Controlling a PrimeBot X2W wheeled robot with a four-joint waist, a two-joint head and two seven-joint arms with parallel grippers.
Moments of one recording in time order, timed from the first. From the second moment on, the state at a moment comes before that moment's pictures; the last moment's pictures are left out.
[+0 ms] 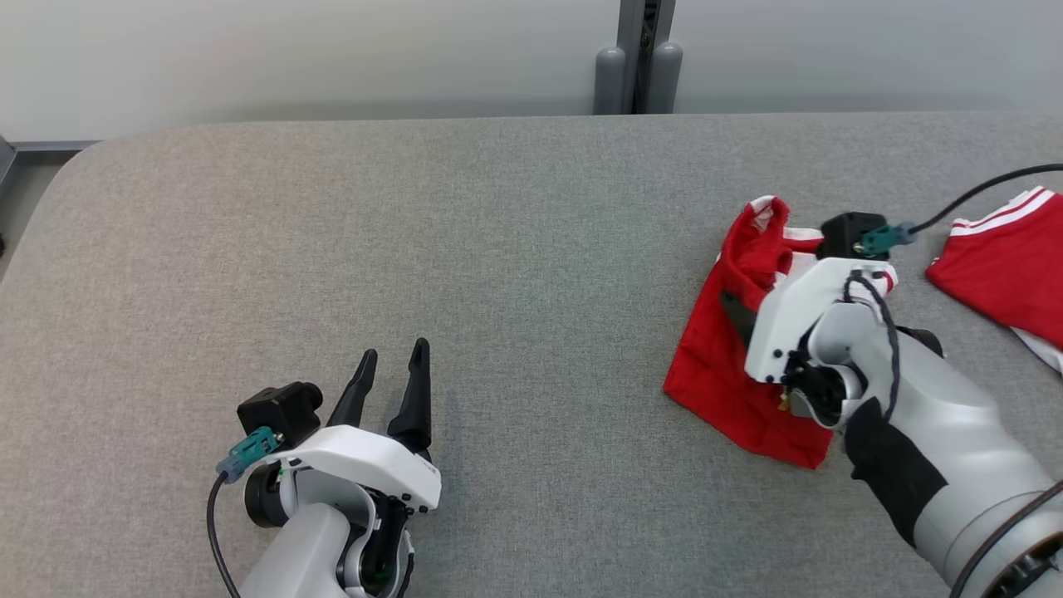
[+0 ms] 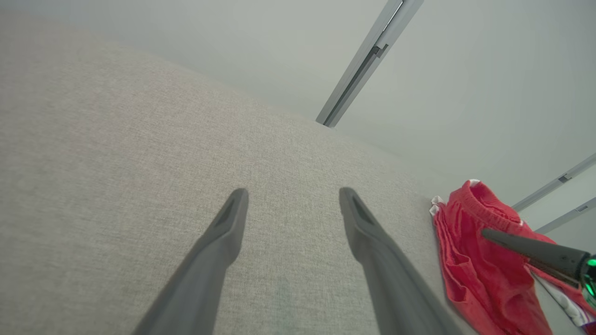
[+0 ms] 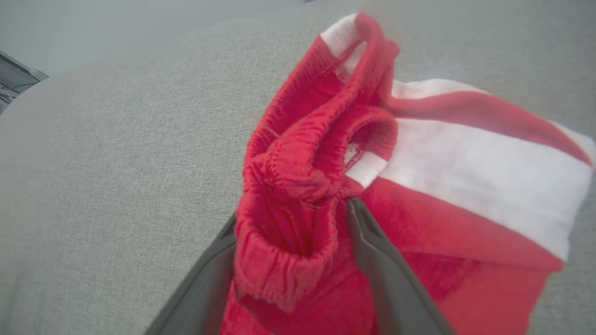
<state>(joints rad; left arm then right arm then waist) -0.36 0.05 -0.40 0.57 -0.77 0.01 -0.26 -0.97 -0.09 0.91 1.28 1.11 0.13 0.09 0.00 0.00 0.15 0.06</state>
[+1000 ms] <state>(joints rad) -0.35 0.05 -0.38 0.58 -0.76 0.01 -0.26 -0.90 -0.14 0.98 0.93 1.14 0.13 0.01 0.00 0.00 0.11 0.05</state>
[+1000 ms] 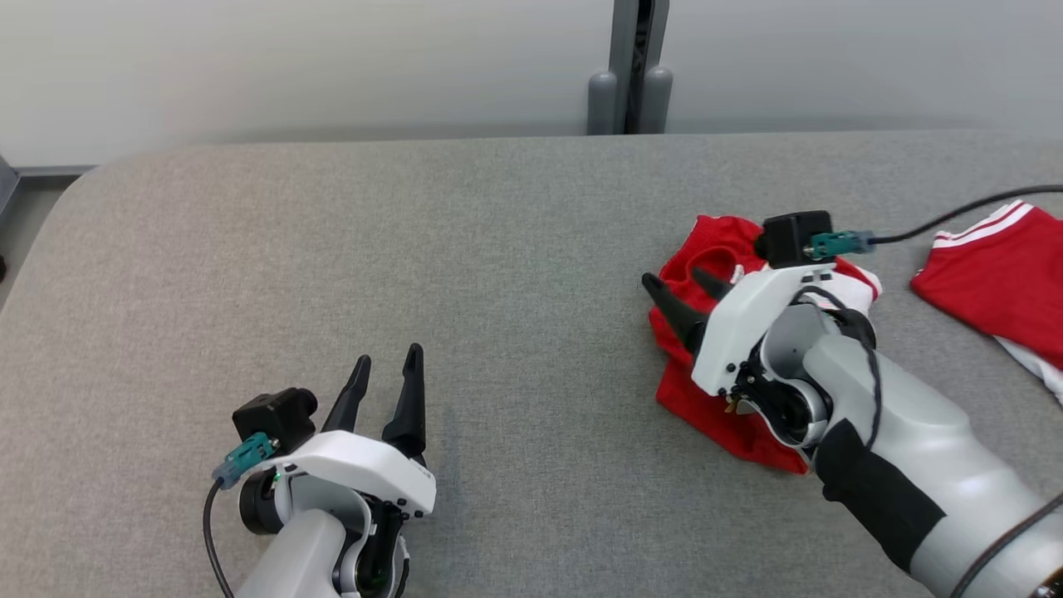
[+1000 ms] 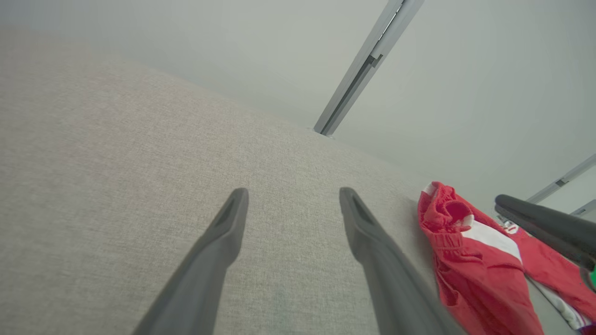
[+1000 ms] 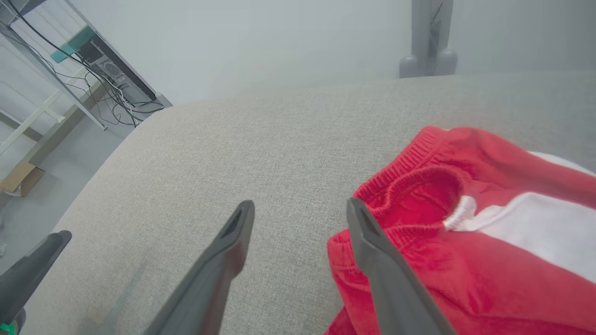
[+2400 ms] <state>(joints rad) 0.00 0.05 -0.15 0.13 -0.33 -0.02 -0.26 -0.01 -0.16 0.11 0.06 0.61 0.13 -0.26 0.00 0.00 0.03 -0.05</state>
